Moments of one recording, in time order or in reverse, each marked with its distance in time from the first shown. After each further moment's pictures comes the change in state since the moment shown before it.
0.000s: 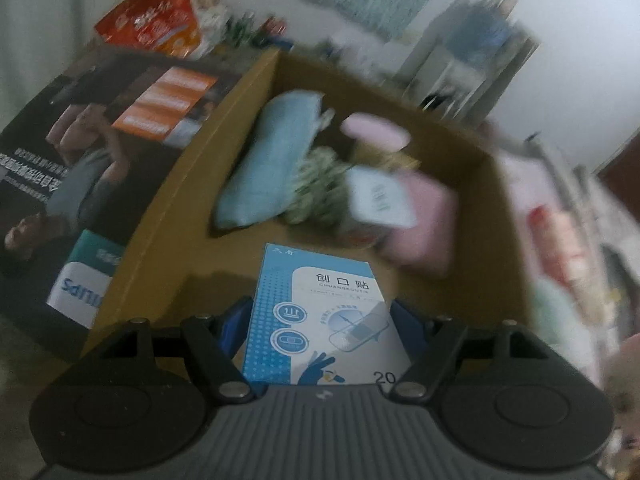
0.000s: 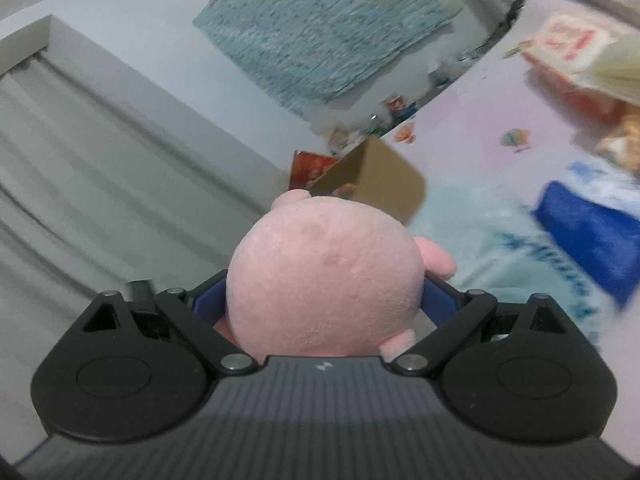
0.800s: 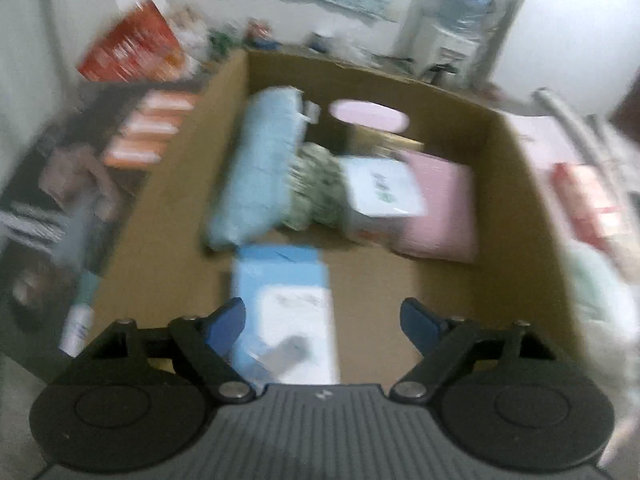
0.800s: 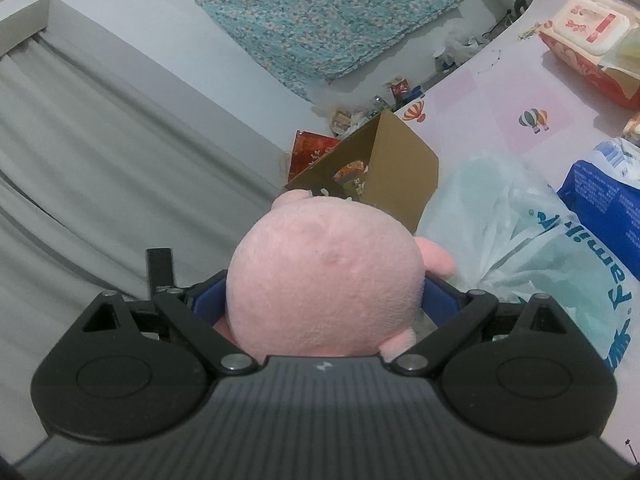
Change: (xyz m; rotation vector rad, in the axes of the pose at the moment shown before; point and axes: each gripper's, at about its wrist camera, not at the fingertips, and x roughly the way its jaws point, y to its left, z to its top) left arm 0.014 -0.025 0.000 0.141 0.022 0.030; right arm 0.018 0.011 -0.012 -0.014 0.043 -0.001
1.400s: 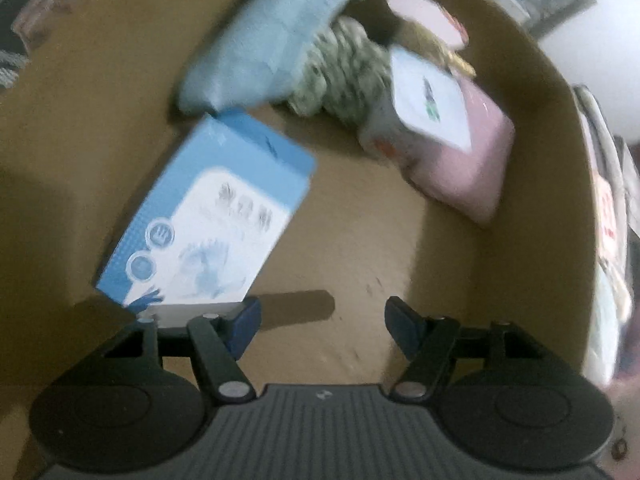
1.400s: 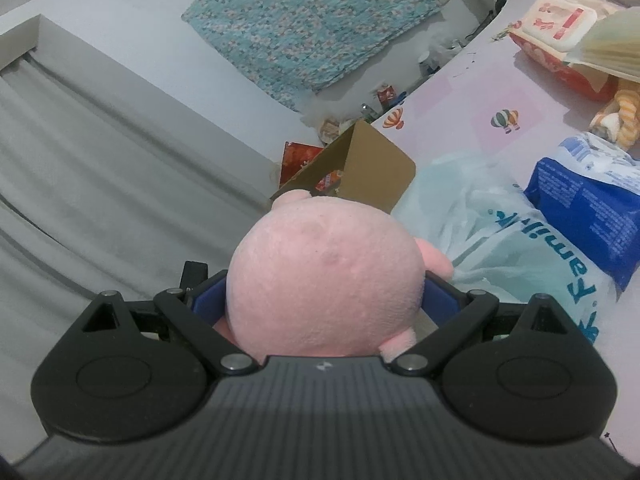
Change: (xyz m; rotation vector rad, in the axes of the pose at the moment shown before) left arm 0.073 0.024 0.000 -0.264 0.271 -0.070; right arm -0.015 -0.021 -0.003 0.040 -0.037 -0.018
